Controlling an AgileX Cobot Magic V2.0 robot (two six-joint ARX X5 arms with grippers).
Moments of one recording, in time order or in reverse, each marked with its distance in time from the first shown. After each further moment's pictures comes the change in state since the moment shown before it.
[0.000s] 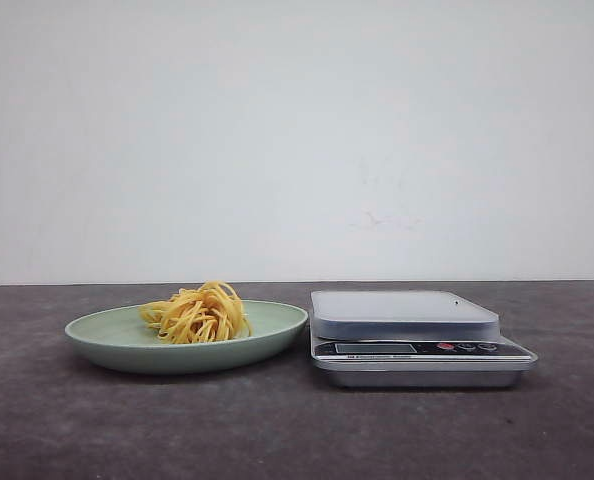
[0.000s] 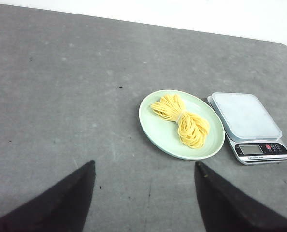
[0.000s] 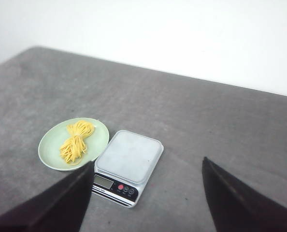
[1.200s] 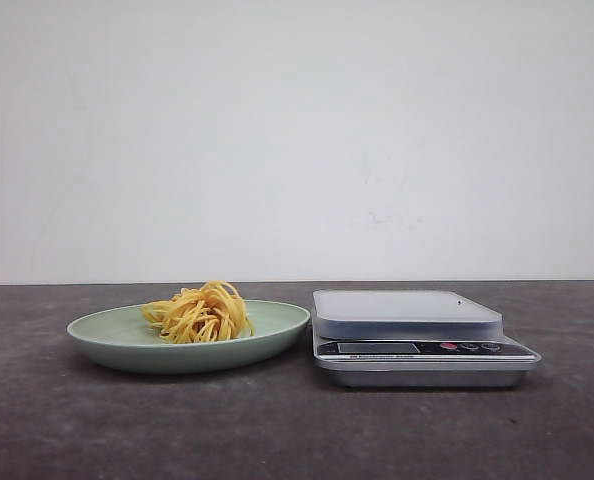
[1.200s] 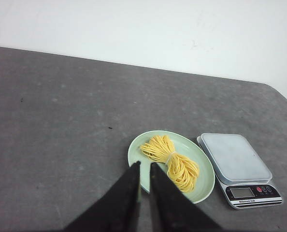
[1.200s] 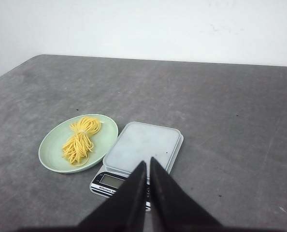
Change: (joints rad) left arm 0.000 0.000 -0.065 0.219 -0.019 0.026; right arm -0.042 -0.299 -0.636 0.386 -0.071 0.082
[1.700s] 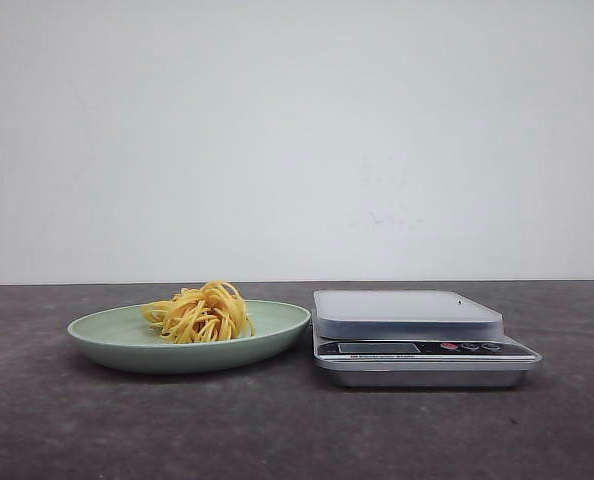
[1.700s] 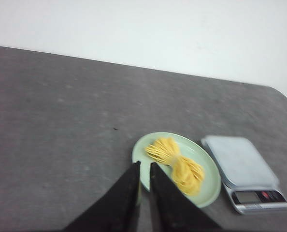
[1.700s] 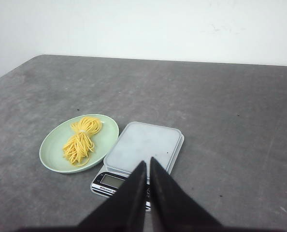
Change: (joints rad) left arm 0.043 -0.004 0.000 0.000 0.000 0.000; right arm 0.000 0.000 0.000 0.000 -0.001 0.002
